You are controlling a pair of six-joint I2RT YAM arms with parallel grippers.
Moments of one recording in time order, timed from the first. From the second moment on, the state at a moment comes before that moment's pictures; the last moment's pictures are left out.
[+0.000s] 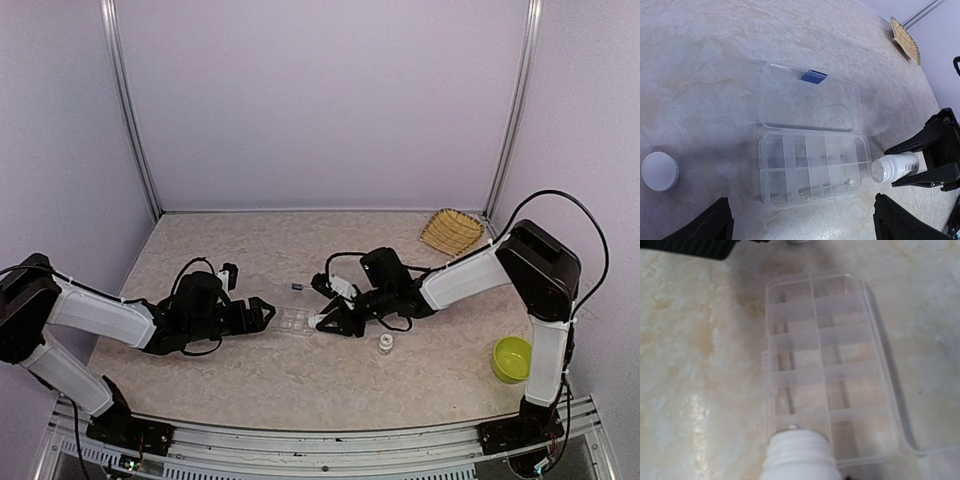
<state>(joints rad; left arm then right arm) -0.75 1.46 0.48 0.40 -0.07 -0.67 0.80 1.98 1.04 0.26 -0.52 -0.27</state>
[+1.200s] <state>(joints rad) -0.75 1.47 0.48 0.40 -0.07 -0.67 0.86 1.96 1.12 0.09 -0.35 -0.39</state>
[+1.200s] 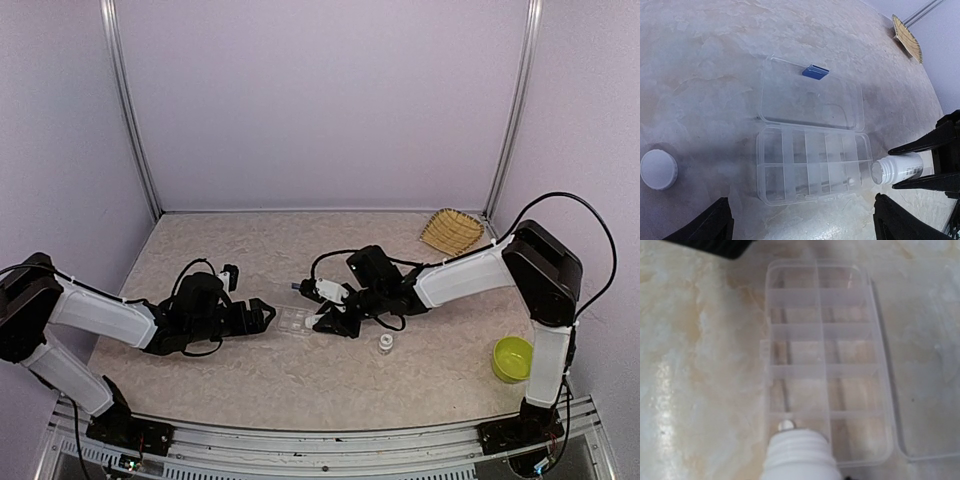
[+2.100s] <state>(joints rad) -0.75 1.48 0.47 0.43 -0.07 -0.68 0.91 1.96 1.19 -0.02 -0.22 -0.46</state>
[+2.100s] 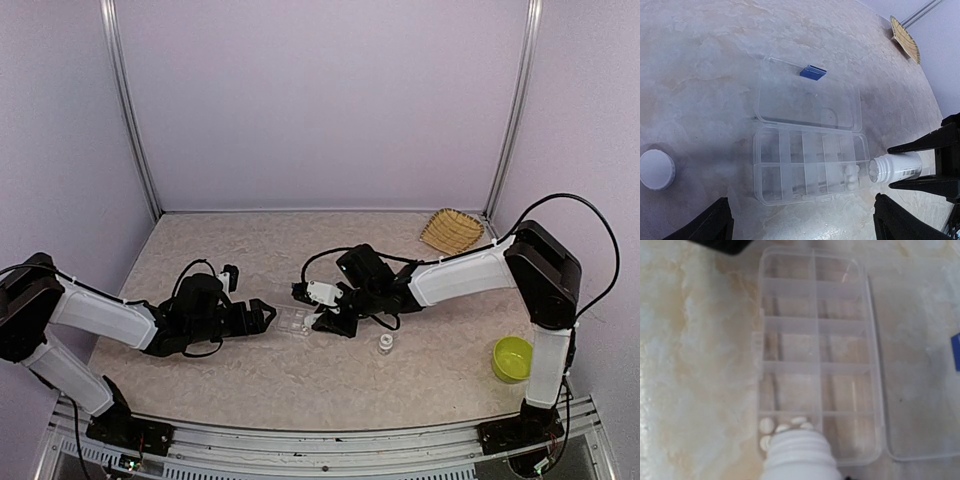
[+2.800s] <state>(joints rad) -0.75 1.48 0.47 0.44 -0.07 -0.68 0.91 1.95 1.17 0.00 -0.22 -0.45</state>
